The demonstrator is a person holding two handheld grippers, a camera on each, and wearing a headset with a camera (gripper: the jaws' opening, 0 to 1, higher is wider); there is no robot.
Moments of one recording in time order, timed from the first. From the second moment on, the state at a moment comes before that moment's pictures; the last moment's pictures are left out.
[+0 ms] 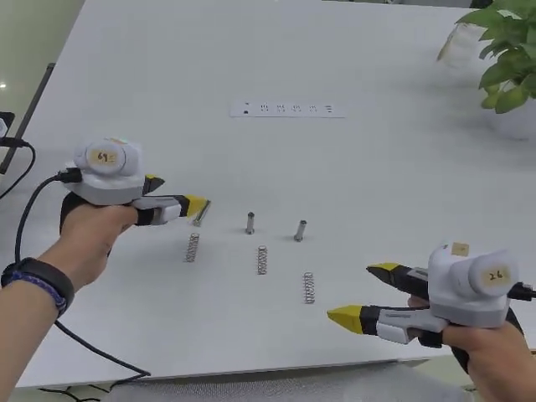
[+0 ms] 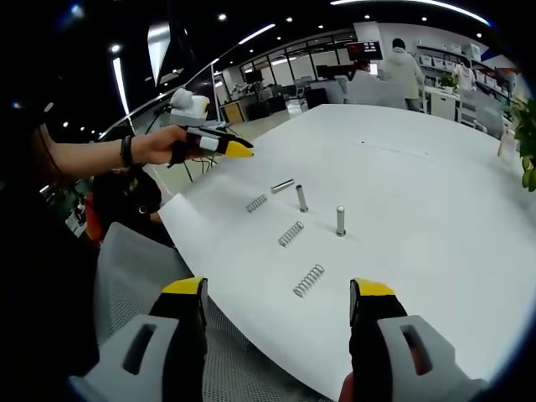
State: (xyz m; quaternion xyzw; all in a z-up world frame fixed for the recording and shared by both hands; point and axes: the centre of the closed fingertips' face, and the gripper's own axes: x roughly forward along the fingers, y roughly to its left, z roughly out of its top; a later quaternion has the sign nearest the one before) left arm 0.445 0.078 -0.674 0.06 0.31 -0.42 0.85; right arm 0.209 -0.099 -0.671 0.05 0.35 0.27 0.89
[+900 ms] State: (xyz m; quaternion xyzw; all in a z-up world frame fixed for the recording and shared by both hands) left arm 0.466 0.052 -0.738 0.04 0.38 -0.38 0.84; right arm 0.210 -0.100 -0.683 0.06 0.37 0.27 0.89
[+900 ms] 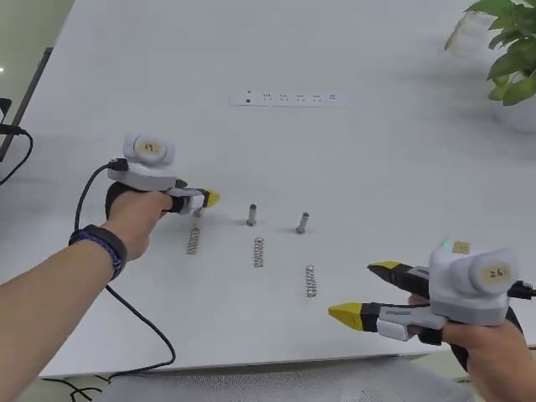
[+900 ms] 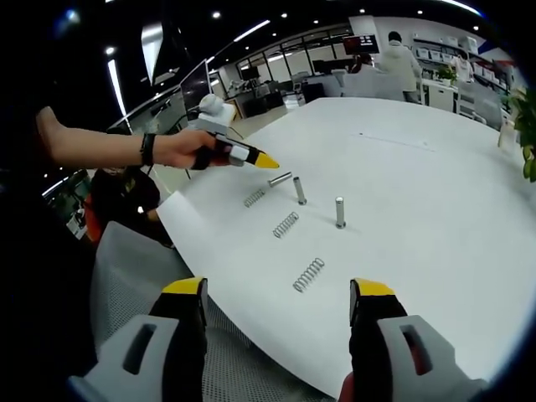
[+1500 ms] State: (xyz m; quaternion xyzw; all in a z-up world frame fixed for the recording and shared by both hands) left arm 0.481 0.036 -0.774 0.06 0.41 -0.37 0.83; right arm 0.206 -0.108 -0.682 0.06 0.37 0.26 0.89
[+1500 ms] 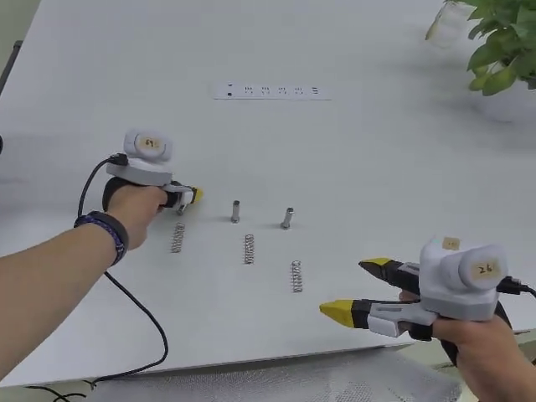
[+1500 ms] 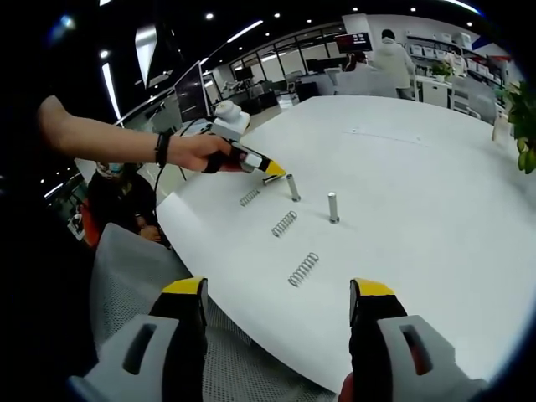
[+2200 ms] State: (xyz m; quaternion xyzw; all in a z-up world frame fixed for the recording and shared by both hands) left arm 0.478 0.034 -0.785 0.11 0.43 -0.36 0.82; right arm 0.206 -0.112 -0.682 0.06 0.37 0.25 0.89
